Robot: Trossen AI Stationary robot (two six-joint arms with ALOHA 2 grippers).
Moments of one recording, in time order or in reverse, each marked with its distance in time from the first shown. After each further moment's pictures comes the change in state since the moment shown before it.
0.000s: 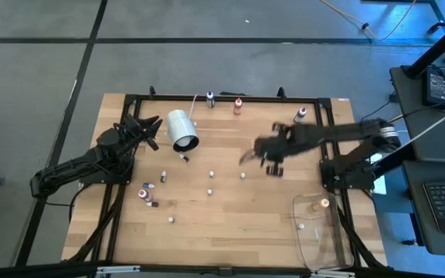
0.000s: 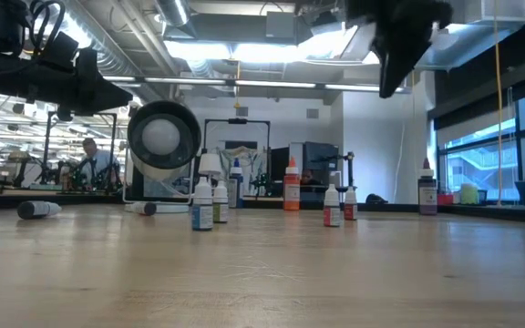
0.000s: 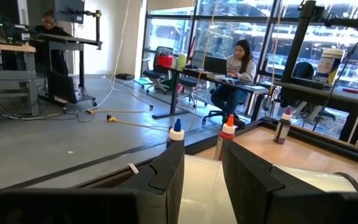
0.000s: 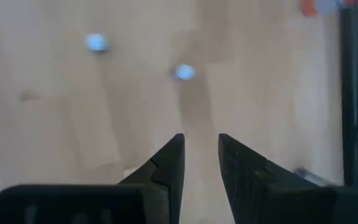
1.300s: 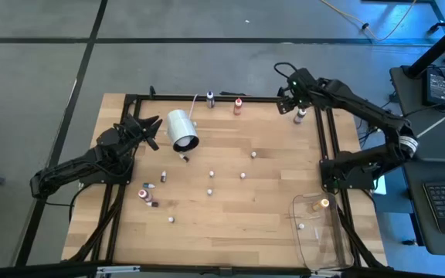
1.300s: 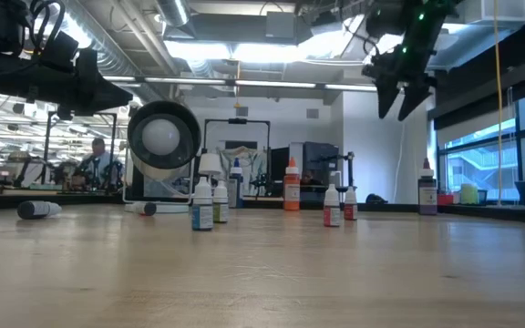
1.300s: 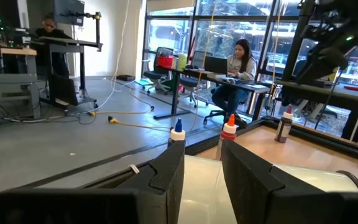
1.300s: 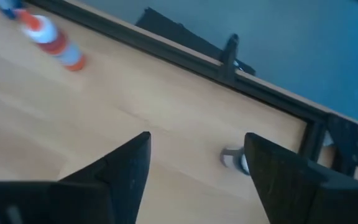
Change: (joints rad) left arm 0.000 0.000 0.000 0.001 -0.001 0.018; right arm -0.746 -0.168 -0.163 0.277 -0.005 0.219
